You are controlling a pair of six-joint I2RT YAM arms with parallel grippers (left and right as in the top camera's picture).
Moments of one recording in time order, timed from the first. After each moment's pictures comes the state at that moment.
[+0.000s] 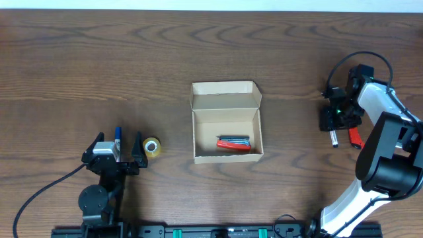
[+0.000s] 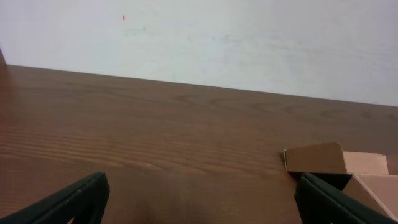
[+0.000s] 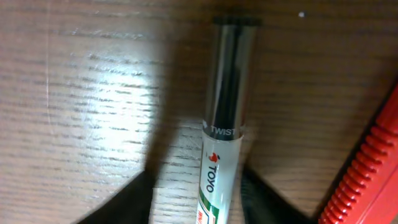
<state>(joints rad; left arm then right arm) 0.04 0.01 0.02 -0.10 0.10 -0.12 -0.29 1.97 1.25 -0.87 -0.01 -0.40</state>
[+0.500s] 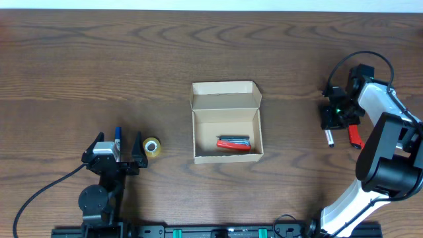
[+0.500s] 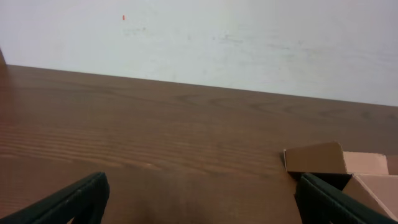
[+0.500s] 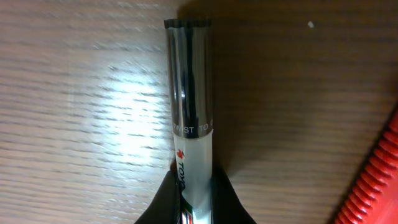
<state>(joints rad) 0.04 0.01 0.02 -0.10 0.10 -0.12 -0.29 1.97 1.25 -0.86 -0.06 -0.37</state>
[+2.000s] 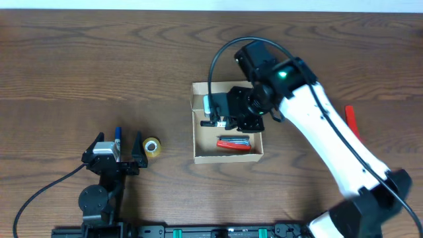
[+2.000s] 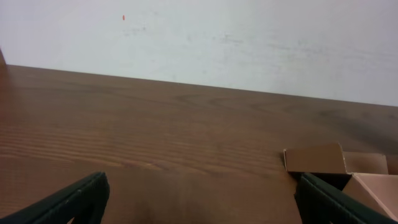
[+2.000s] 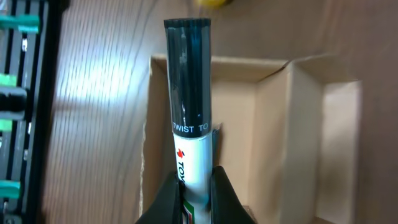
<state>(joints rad) 0.04 0.01 0.02 -0.10 0.10 -0.12 0.53 1.72 1.64 -1.32 -0.41 -1.09</state>
